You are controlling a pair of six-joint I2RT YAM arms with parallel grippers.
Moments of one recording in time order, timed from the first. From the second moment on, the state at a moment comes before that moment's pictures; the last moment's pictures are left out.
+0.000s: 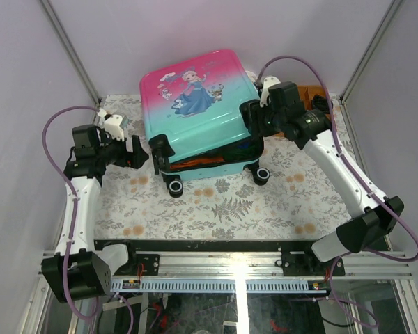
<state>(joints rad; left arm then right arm) 0.19 1.08 1.01 -0.57 0.58 0.17 0.51 1.50 1.65 -0.81 0.07 0.12</state>
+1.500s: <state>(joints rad) 0.27 1.83 1.25 -0.57 1.08 1.16 0.32 1.53 1.39 -0.80 -0.27 0.13</state>
